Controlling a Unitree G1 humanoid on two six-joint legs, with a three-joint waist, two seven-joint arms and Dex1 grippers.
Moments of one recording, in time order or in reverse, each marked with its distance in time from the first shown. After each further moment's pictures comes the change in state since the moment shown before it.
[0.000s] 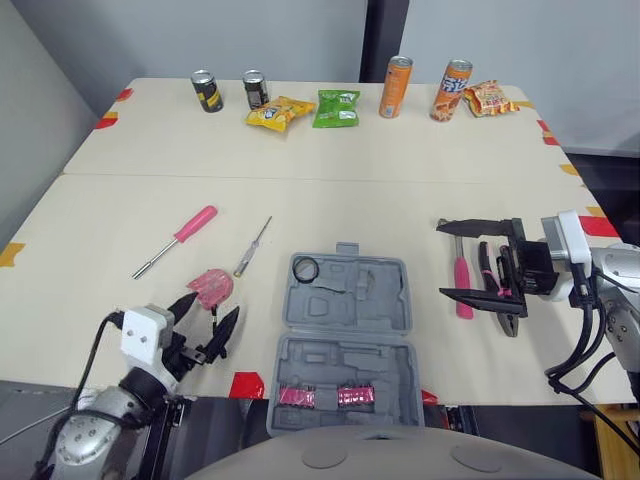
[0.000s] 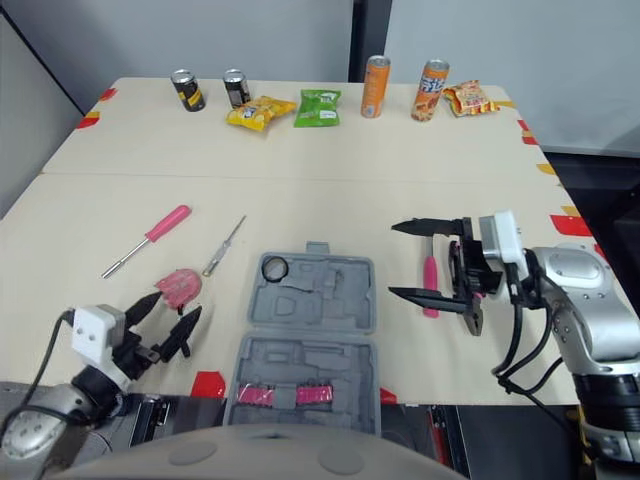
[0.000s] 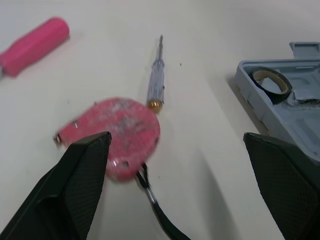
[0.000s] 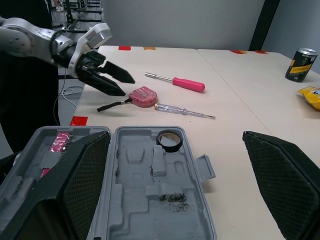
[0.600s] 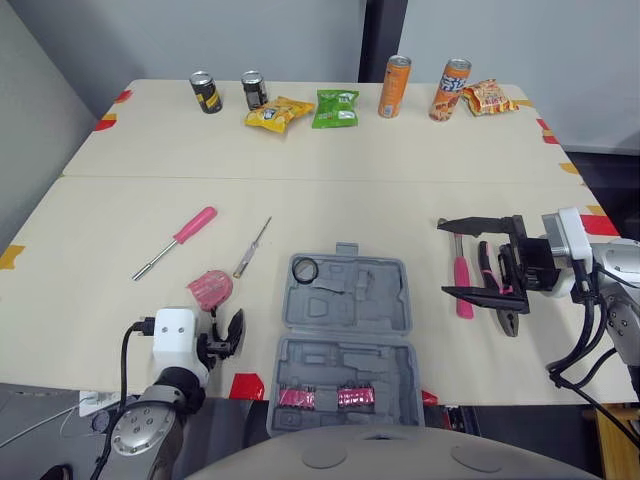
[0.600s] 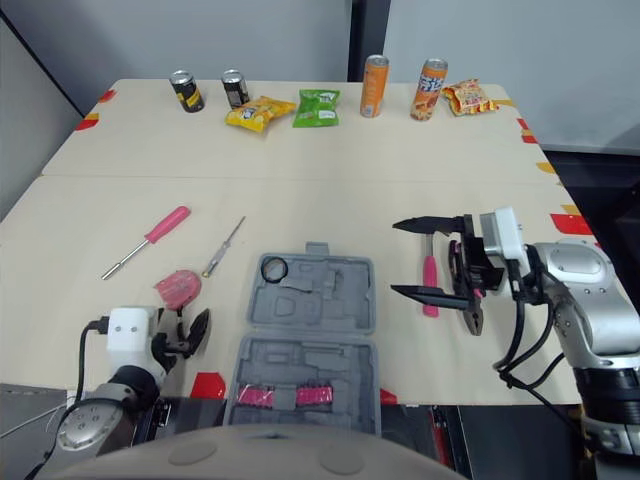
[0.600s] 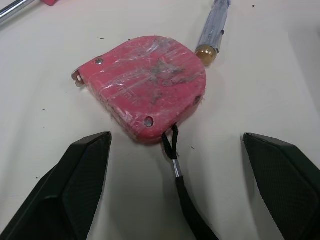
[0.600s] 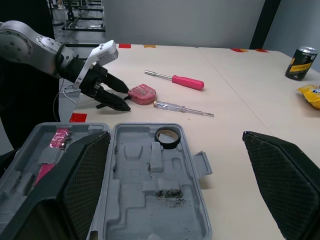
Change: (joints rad) left arm -0.102 -0.093 -0.097 -0.035 0.183 0.232 0.310; right arm -0.023 -0.008 0.001 0.027 -0.008 -0.001 0.018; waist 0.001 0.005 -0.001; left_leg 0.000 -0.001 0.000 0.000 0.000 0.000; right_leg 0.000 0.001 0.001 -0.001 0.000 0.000
